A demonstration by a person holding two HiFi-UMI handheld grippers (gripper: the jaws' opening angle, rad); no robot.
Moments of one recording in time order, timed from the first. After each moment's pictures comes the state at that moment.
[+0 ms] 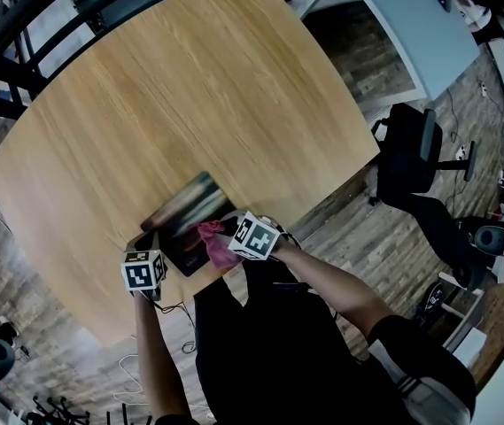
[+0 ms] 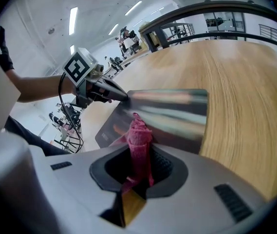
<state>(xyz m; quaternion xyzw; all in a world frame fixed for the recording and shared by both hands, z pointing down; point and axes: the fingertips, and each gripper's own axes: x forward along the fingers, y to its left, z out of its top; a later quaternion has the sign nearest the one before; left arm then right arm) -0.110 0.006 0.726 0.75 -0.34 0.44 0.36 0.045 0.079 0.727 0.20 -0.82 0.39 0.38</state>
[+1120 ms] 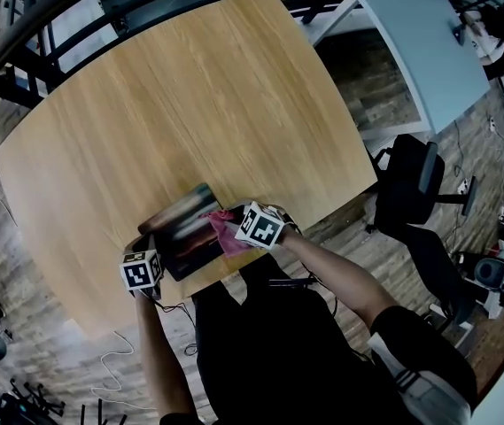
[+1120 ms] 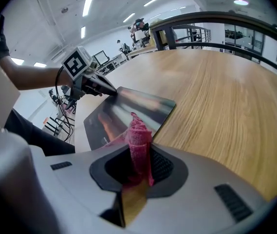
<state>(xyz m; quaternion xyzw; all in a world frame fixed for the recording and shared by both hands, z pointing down) -0.113 0.005 0.729 0.71 -0.43 0.41 0.39 0.106 0.031 0.727 0.17 -0.83 0.30 0.43</state>
